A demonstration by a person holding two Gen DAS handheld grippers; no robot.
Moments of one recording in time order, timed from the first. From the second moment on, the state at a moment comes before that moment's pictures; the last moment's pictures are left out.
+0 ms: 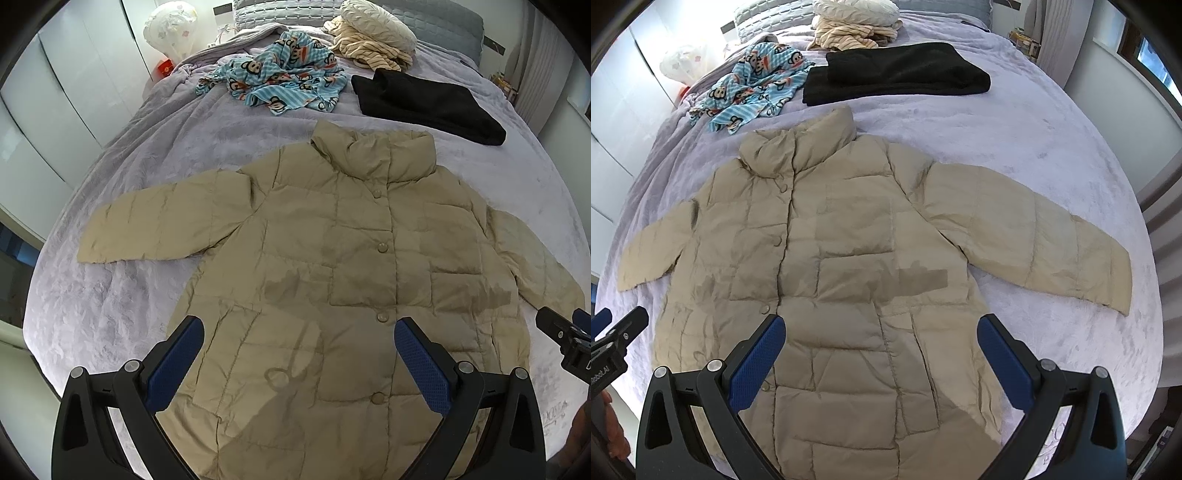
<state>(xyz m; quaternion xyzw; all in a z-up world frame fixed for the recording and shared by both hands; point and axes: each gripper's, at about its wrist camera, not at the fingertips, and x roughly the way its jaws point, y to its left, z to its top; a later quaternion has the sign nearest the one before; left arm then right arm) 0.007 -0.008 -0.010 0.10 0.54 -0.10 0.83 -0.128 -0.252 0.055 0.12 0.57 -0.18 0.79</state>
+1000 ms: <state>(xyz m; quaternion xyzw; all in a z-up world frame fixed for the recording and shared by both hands) 0.008 -0.009 -0.010 0.10 0.54 -0.10 0.83 -0.126 -0.244 0.055 0.11 0.57 -0.18 0.79</state>
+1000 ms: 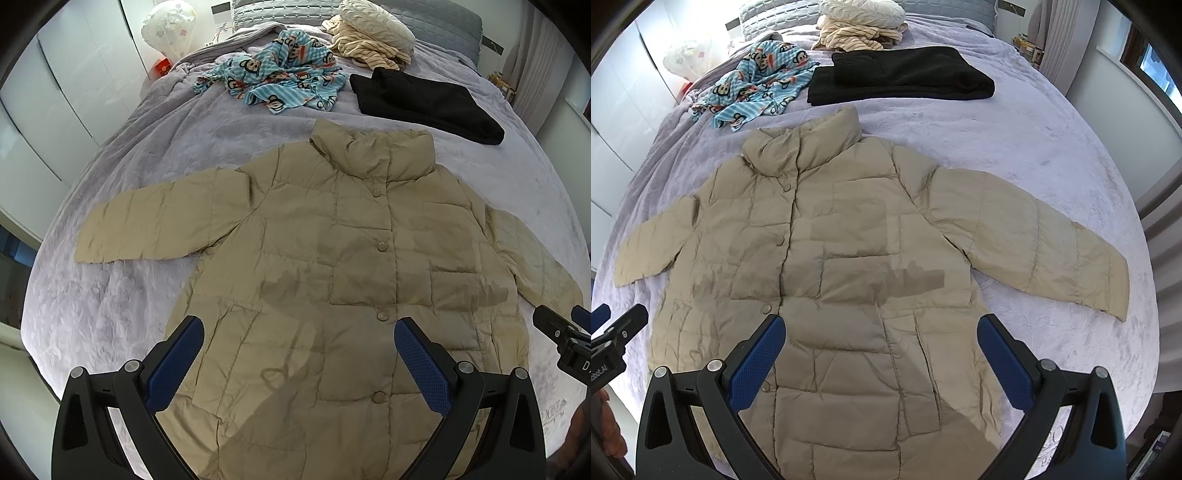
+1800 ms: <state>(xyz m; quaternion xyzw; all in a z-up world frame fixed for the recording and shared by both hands) 0.009 -0.009 -0.010 0.09 0.54 -0.10 0.83 -0.126 -0.245 0.056 0.11 0.57 -0.19 0.79</state>
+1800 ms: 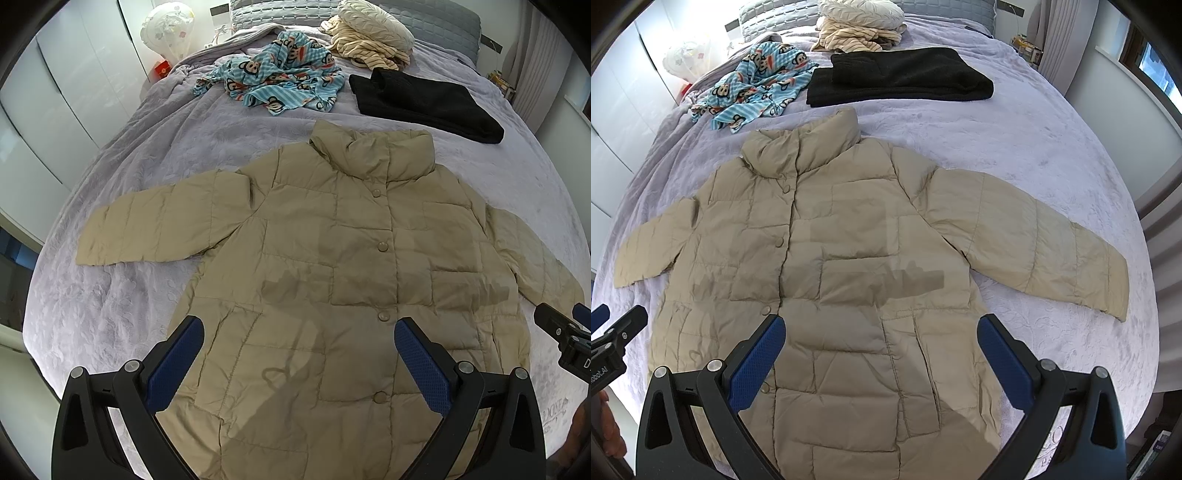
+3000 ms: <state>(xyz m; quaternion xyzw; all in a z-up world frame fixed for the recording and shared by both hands) 0.008 -0.009 -0.009 0.10 0.54 -0.10 0.83 -0.125 -0.245 0.057 0.11 0.57 -0.18 0.79</state>
